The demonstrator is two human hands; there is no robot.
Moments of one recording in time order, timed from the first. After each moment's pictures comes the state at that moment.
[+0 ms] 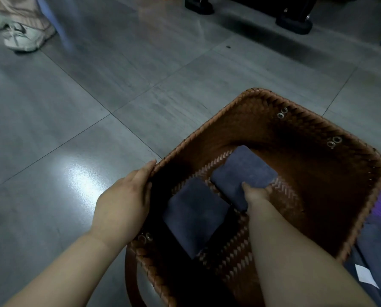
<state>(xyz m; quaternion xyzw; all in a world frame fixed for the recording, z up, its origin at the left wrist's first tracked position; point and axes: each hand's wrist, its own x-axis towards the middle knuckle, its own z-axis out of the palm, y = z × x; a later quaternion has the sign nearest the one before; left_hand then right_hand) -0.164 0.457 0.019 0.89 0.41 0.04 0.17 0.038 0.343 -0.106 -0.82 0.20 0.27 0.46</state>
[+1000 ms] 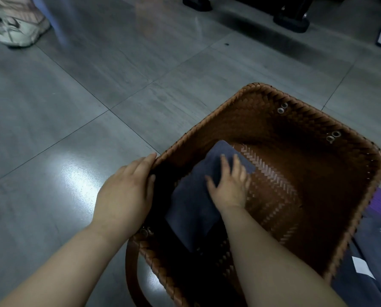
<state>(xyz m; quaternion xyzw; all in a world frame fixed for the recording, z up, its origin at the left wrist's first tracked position) -0.169 0.467 0.008 0.93 0.33 0.11 0.08 -0.010 0.363 -0.081 -0.94 -0.28 0.17 0.13</state>
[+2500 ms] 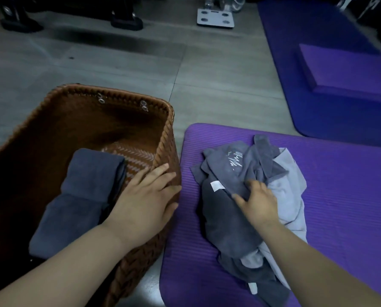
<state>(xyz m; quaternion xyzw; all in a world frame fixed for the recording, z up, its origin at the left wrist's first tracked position) -0.057 0.260 0.003 0.99 -0.15 0.01 0.04 0.004 0.023 -0.063 -0.98 0.07 0.12 0.15</state>
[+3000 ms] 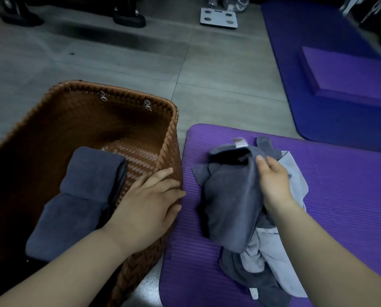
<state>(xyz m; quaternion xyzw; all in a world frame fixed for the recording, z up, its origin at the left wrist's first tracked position) -0.056 0.264 -0.007 0.97 -0.19 0.09 0.10 0.036 0.039 -0.016 -0.77 0.18 0.02 0.62</state>
